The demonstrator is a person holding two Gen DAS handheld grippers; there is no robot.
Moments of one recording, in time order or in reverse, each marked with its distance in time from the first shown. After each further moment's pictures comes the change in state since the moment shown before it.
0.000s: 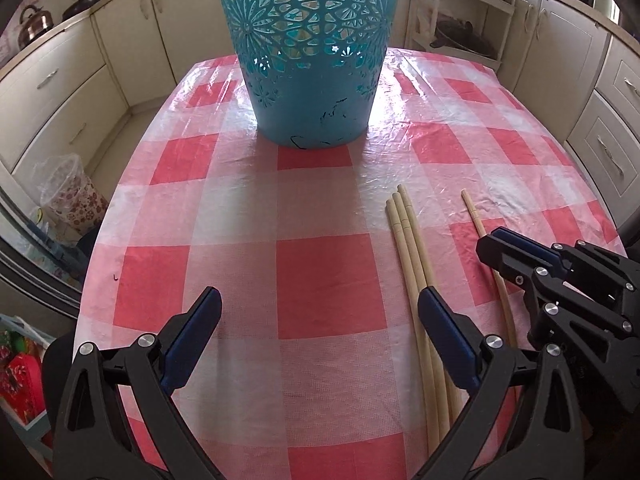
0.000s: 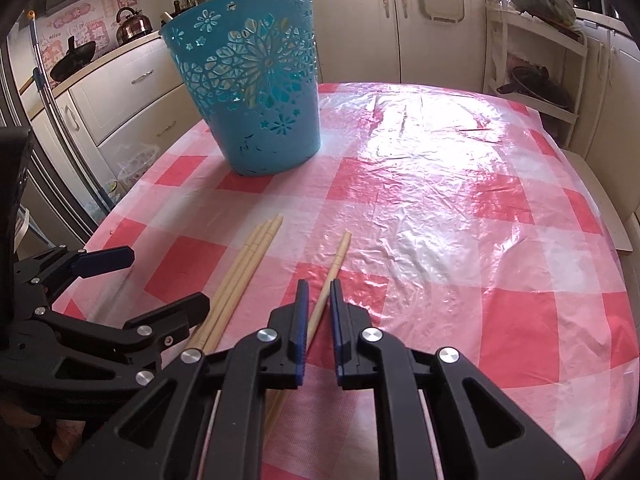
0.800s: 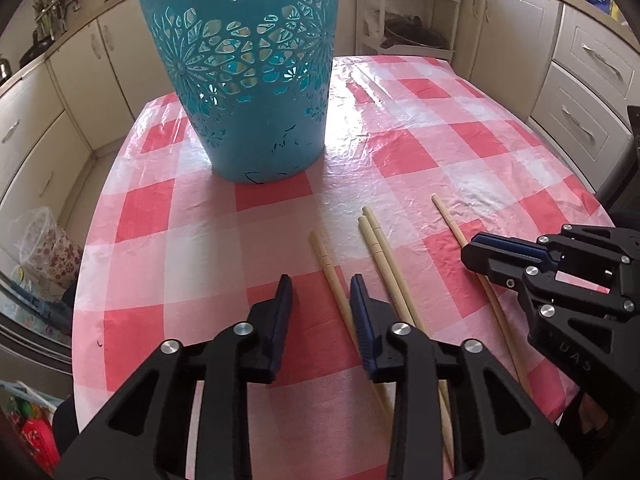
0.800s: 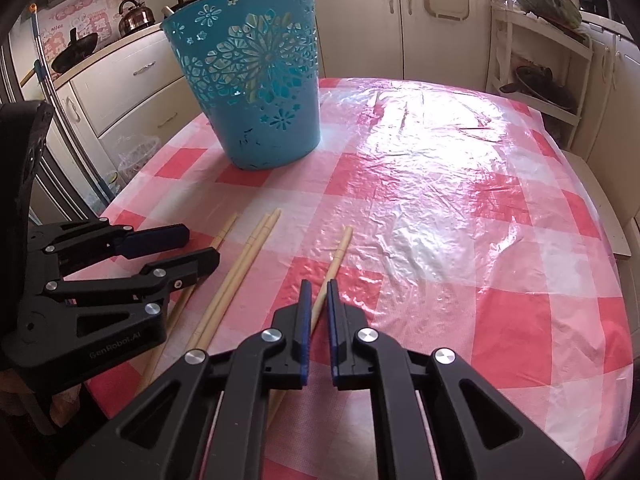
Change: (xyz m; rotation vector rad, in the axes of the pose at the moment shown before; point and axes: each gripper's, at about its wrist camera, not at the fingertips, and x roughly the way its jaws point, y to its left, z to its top) left arm 0.006 -0.005 0.017 0.168 -0.052 -0.098; right arm 0.002 0.003 0.004 -0.025 0.037 -0.017
